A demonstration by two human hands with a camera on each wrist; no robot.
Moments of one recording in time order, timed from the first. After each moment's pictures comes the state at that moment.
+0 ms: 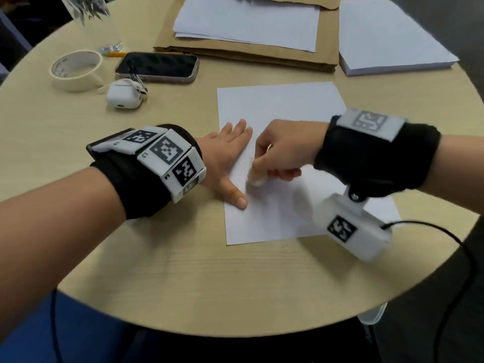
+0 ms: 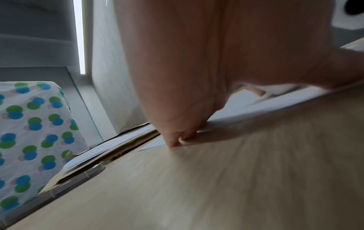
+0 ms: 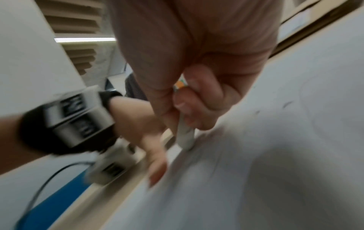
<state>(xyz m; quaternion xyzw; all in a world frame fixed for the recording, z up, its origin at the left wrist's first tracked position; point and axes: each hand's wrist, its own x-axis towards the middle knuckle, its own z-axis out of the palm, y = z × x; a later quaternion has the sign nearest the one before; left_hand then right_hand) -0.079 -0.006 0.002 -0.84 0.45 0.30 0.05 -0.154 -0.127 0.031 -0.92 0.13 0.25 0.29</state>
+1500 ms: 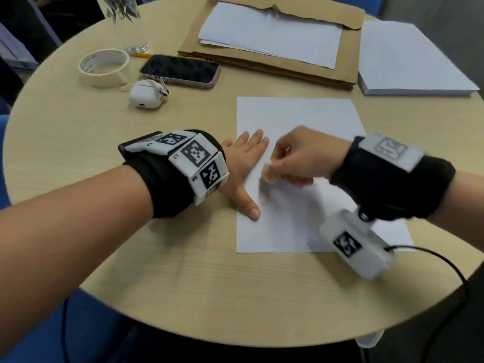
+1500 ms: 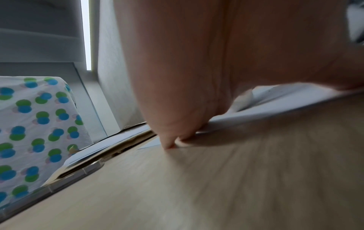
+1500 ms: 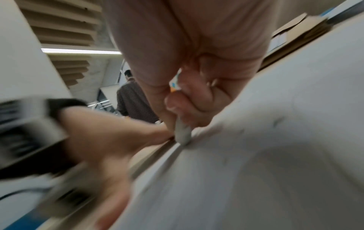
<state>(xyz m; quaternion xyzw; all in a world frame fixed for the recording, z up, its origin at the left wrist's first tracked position) -0.088 -0.009 0.006 -0.84 0.44 0.30 0.07 -0.152 -0.142 0.022 -0.91 0.12 0.20 0.34</state>
